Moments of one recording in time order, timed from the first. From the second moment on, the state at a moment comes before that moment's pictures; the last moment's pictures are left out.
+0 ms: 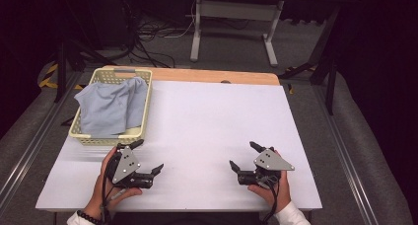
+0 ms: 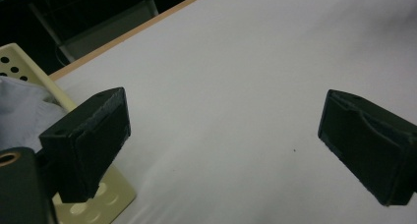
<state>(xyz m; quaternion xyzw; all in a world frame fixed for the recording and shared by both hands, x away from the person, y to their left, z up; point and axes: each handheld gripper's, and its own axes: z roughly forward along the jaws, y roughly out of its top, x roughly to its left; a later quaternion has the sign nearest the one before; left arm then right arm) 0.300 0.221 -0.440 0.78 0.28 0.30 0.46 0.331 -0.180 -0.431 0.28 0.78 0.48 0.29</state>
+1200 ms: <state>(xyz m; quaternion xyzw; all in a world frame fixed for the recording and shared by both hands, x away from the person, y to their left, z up) 0.364 0.275 -0.358 0.76 0.36 0.36 0.39 0.337 -0.188 -0.434 0.29 0.78 0.48 0.29</state>
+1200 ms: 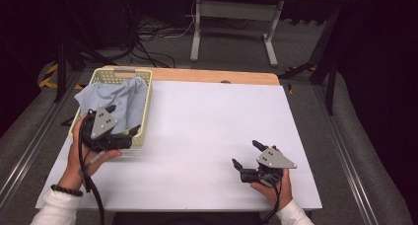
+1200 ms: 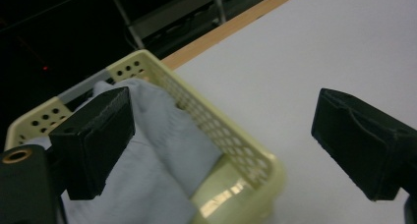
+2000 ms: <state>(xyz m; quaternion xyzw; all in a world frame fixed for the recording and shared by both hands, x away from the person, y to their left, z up) 0.539 0.305 -0.402 0.80 0.49 0.28 0.20 0.336 -0.183 -0.437 0.27 0.79 0.49 0.26</state>
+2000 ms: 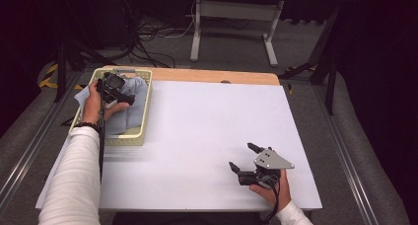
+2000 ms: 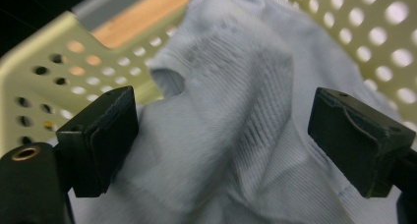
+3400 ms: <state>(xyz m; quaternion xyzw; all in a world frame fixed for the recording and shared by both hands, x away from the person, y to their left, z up) 0.456 0.223 -0.265 0.74 0.39 0.28 0.48 0.340 -0.191 -0.435 0.27 0.79 0.47 0.28</state>
